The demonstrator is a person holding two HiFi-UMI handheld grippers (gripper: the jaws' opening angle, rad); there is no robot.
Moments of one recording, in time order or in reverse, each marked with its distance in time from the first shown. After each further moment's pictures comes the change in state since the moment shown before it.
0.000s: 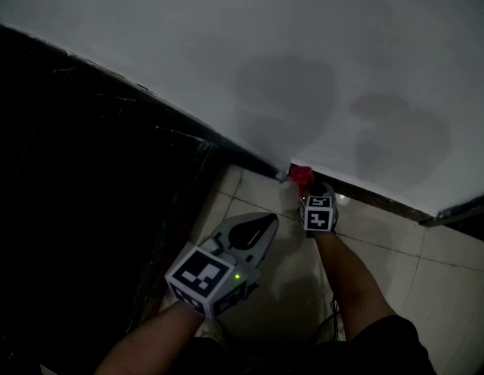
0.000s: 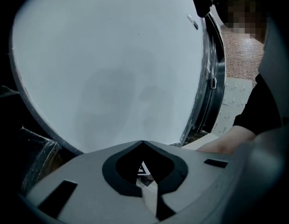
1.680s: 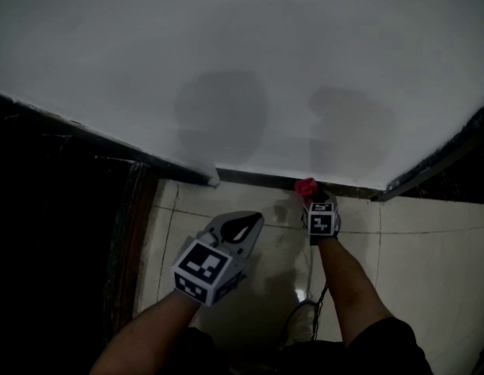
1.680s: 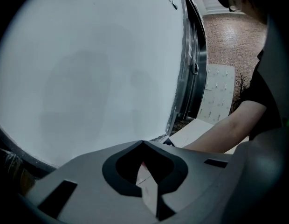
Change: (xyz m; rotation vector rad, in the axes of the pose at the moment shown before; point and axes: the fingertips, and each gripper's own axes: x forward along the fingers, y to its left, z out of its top) left arm 0.102 -0.104 -0.035 0.141 0.090 -0.198; right arm -0.102 -0.211 -0.077 0.078 0.119 -0.253
